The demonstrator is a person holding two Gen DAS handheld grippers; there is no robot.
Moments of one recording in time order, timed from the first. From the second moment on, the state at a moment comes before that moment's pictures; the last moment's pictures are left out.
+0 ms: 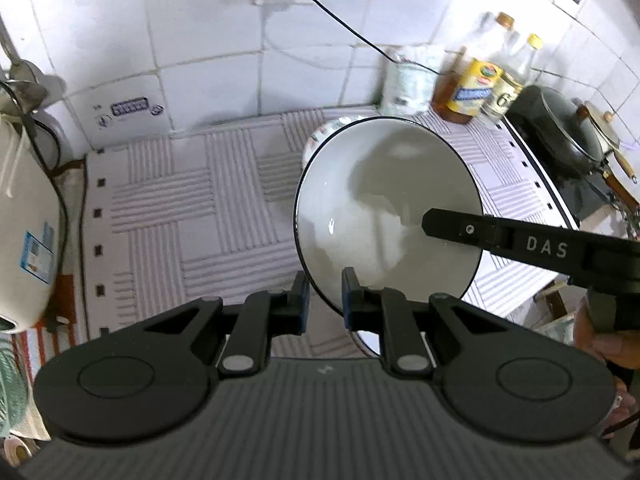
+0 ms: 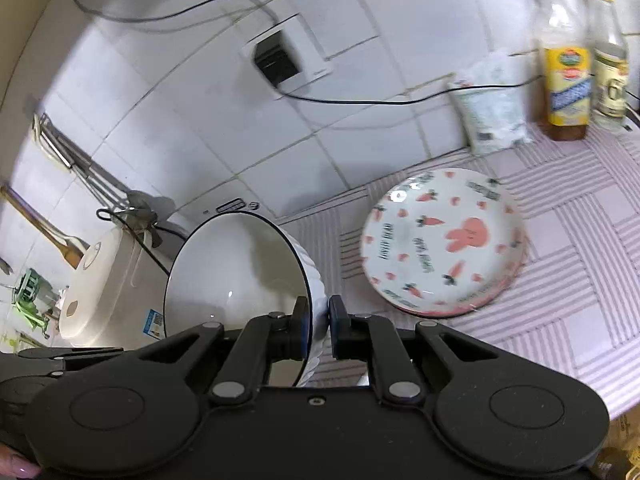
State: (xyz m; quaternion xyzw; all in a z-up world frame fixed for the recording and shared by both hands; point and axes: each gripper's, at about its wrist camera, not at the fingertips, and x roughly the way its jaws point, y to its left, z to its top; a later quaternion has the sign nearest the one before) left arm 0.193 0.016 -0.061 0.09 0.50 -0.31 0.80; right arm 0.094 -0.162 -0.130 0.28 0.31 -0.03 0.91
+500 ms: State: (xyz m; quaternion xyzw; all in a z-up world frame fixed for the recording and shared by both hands) left arm 0.154 -0.020 -0.098 0.13 0.54 -0.30 0.77; right arm 0.047 -0.186 -0.175 0.30 0.33 -0.05 0.89
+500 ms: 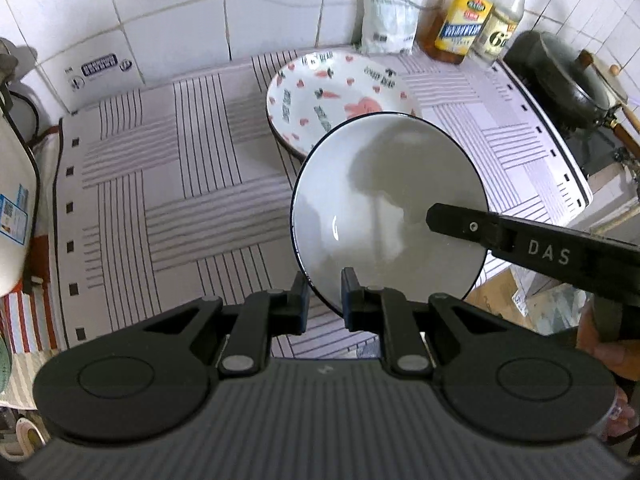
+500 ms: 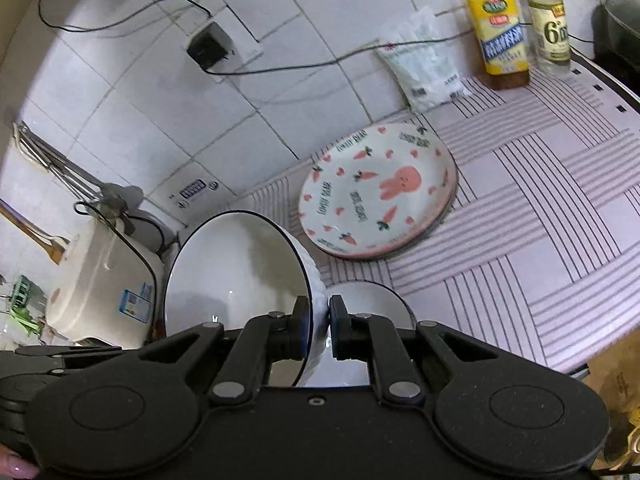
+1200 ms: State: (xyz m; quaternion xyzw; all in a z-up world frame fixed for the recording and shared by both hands) left arm 0.181 -0.058 -0.141 0.13 0.64 -0.25 0.71; right arm 0.082 -0.207 -0.209 0.21 0.42 -0.02 0.88
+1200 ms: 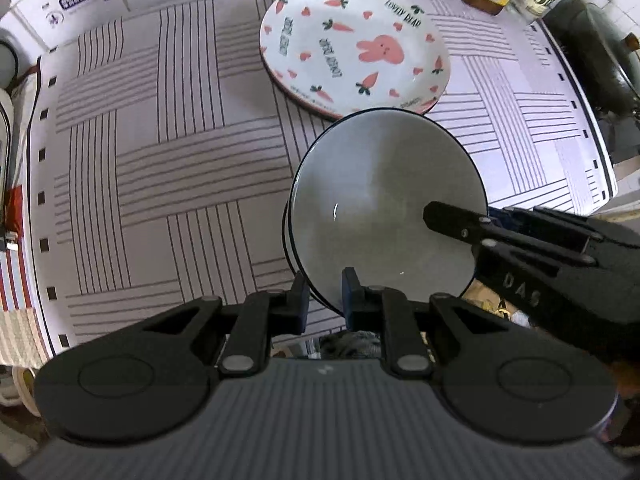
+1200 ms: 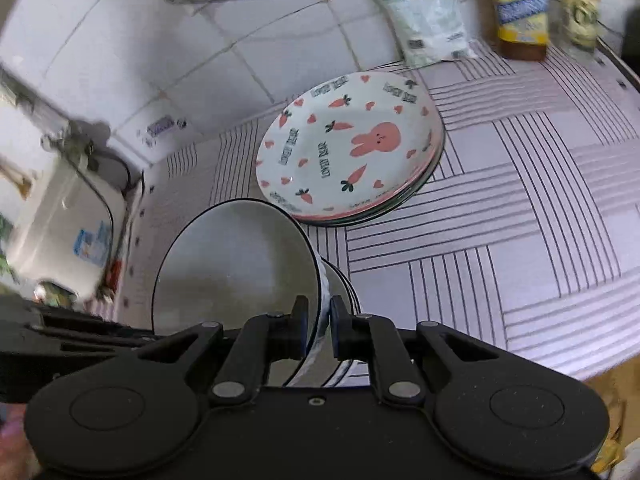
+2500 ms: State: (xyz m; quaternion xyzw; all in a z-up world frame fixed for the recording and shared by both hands) left arm 0.147 -0.038 -0.110 0.10 0.58 -0.28 0.76; right arm 0.007 -0.157 -0.196 -0.04 0.31 -0.01 0.95
